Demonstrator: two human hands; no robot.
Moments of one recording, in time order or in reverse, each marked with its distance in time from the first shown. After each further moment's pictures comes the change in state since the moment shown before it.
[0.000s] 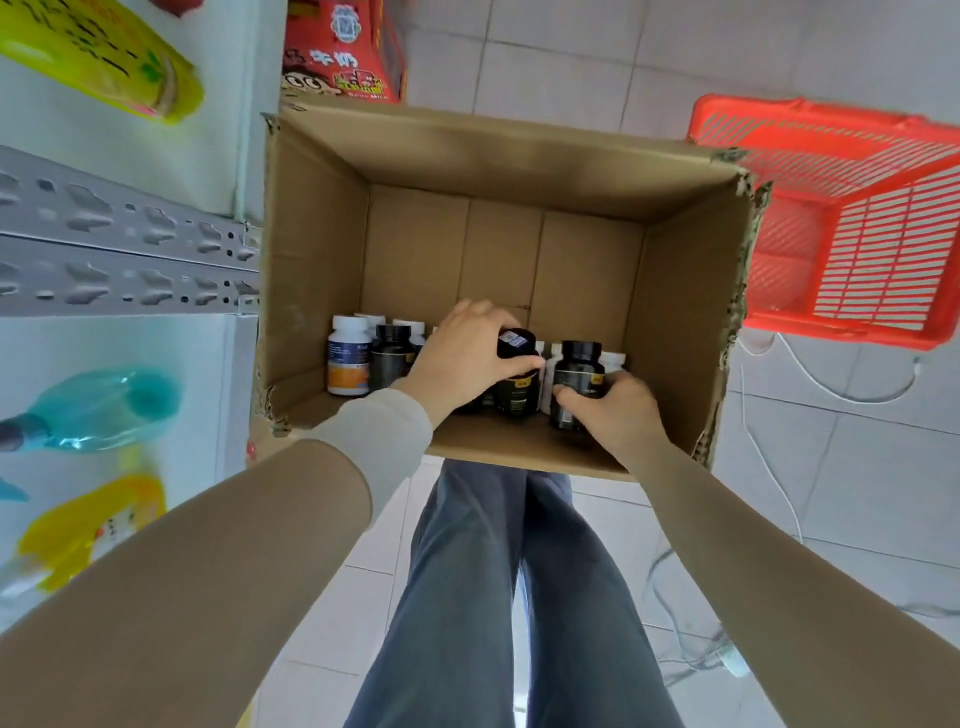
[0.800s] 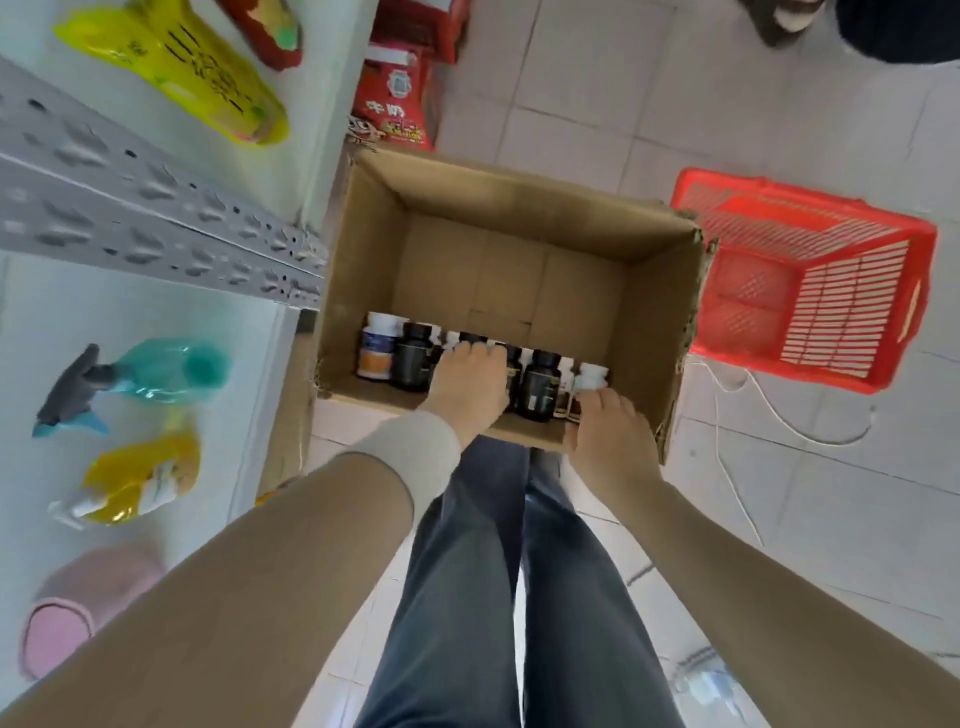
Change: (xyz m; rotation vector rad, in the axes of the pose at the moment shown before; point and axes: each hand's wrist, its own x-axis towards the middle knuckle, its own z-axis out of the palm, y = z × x) left_hand -0.064 0.042 -0.020 0.401 -0.095 -0.126; right_hand -0.086 -0.005 -0.027 -0.766 0.103 -0.462
